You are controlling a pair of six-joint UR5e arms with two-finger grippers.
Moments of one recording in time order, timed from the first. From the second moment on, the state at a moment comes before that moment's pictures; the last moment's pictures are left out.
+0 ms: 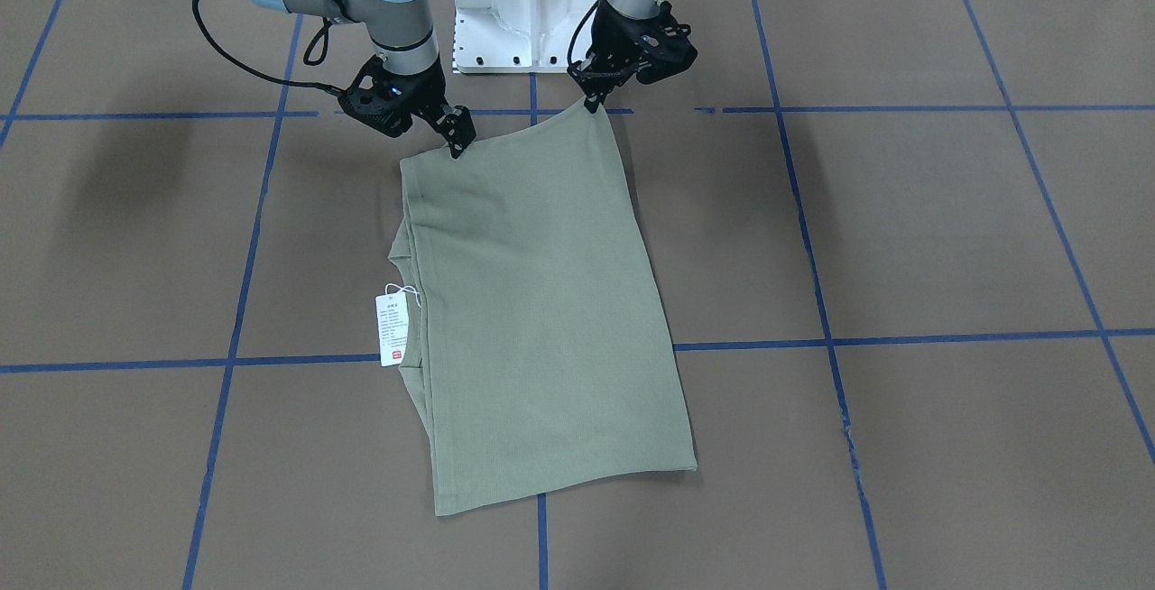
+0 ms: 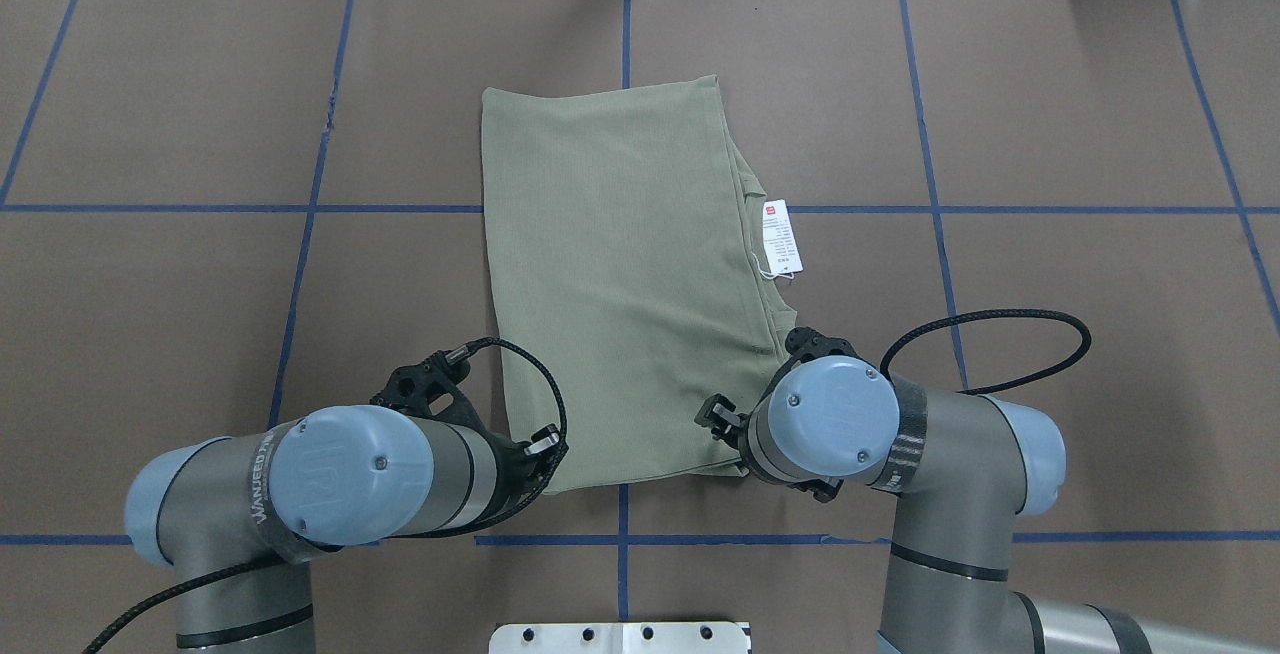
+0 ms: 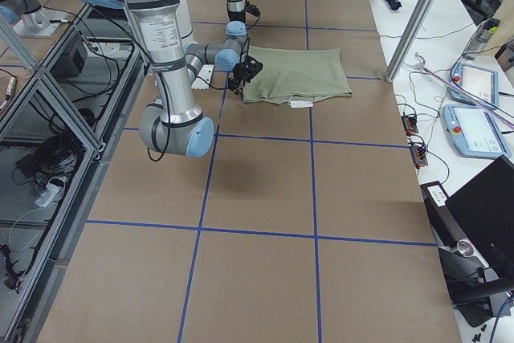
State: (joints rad) left arm -0.24 -2.00 -1.99 -1.74 -1.67 -2.01; right arm 0.30 -1.16 1.90 -1.53 1.73 1.94
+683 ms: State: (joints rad) left arm -0.24 -2.00 -1.99 -1.74 -1.67 -2.01; right arm 0.30 -1.14 1.84 -1.53 1.72 1.94
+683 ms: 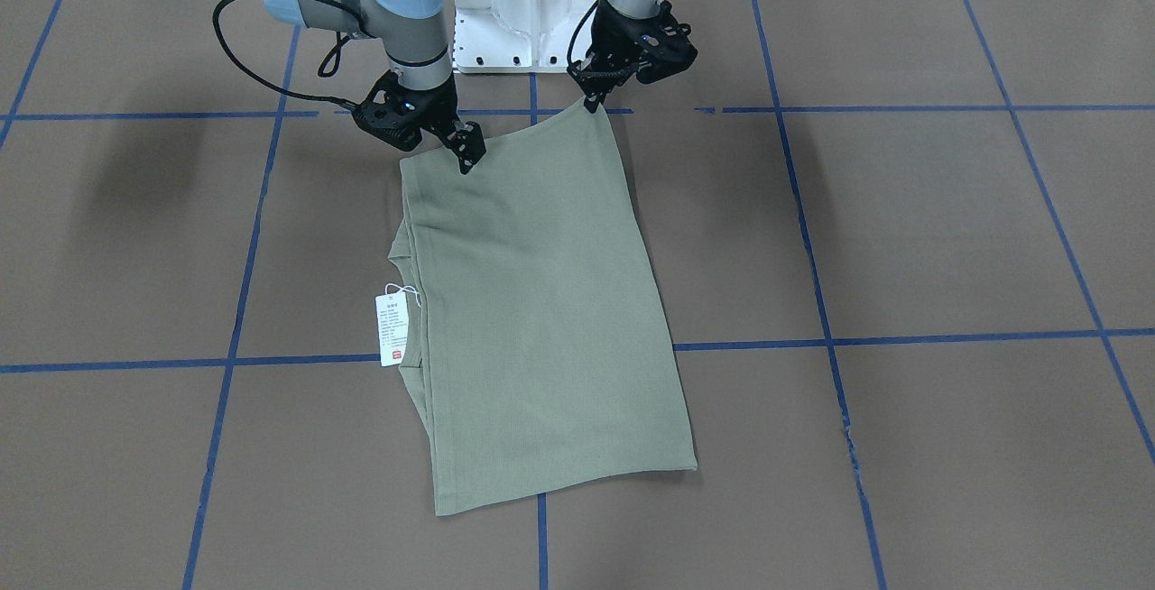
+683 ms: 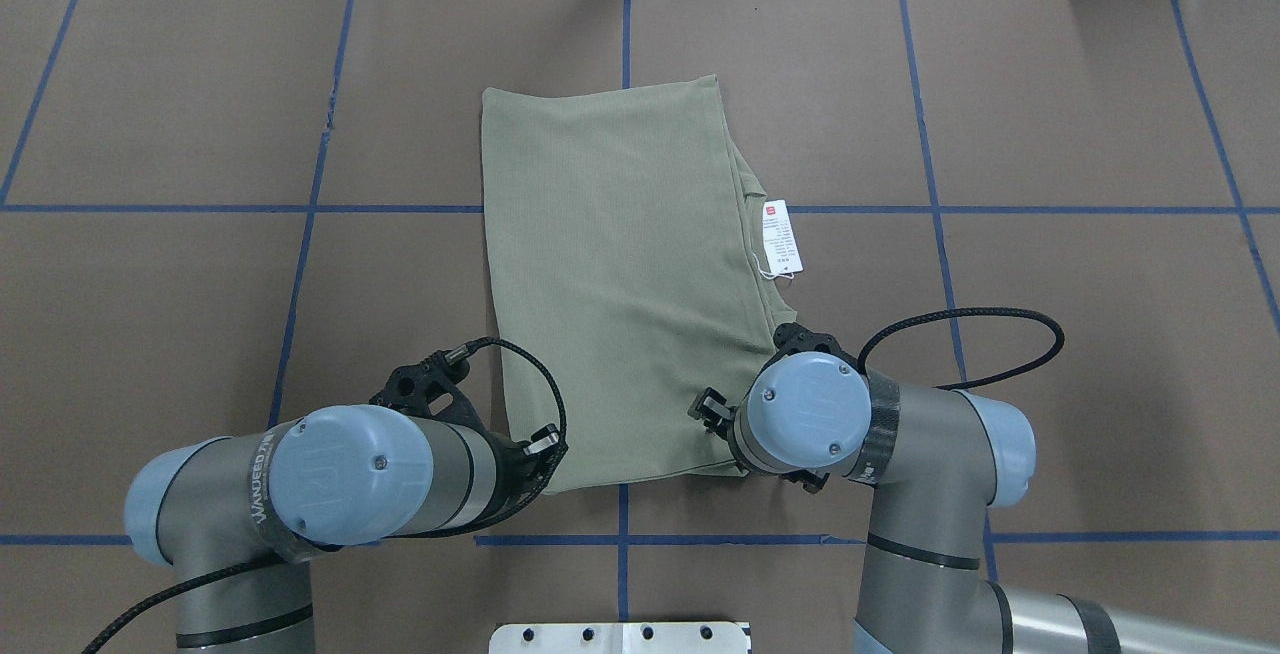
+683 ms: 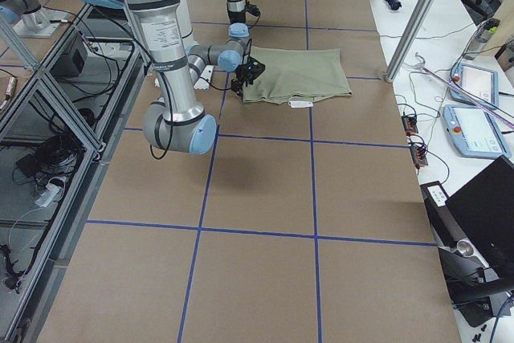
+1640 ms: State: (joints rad) left arm -0.24 -2.00 -1.99 -1.74 -1.67 -2.01; right arm 0.29 -1.14 1.84 -1.53 1.72 1.94
